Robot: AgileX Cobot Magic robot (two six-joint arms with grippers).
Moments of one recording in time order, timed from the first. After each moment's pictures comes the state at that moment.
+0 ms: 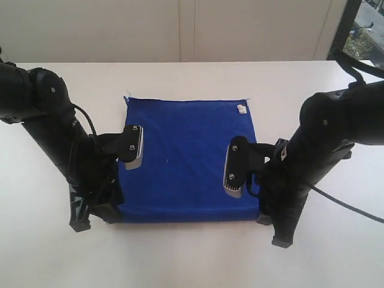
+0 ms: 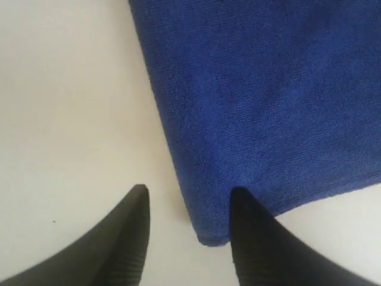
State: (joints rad) left arm -0.47 1.76 -1.00 -0.46 0.84 1.38; right arm 0.49 1.65 -0.84 0.15 0.63 -1.00
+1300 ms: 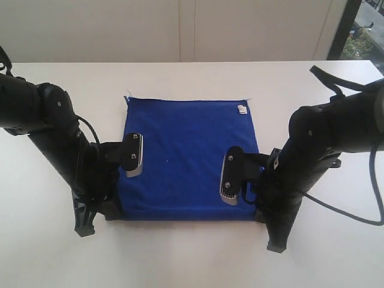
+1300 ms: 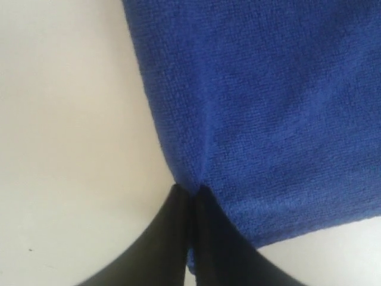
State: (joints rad) left arm -0.47 1.81 -0.97 -0.46 0.74 1.39; right arm 0.49 1.74 -0.84 0.16 0.57 -1.01
